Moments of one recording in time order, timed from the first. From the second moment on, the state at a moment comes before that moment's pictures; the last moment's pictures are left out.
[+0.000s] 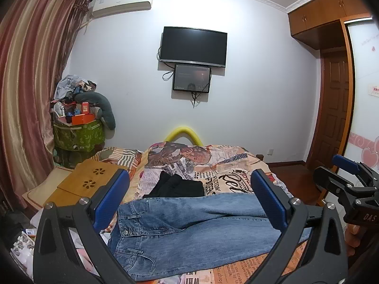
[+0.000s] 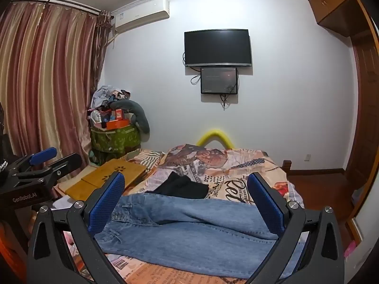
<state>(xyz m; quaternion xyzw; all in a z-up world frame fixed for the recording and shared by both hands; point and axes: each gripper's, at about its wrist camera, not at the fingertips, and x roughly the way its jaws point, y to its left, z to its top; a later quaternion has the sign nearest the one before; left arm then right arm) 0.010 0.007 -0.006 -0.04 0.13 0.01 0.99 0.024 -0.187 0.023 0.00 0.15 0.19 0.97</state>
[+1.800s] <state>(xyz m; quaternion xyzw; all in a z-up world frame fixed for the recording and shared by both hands) 0.011 -0.002 -0.002 -0.02 0.12 0.01 0.99 0.026 -0.189 0.015 0.01 0.15 0.19 0.97</state>
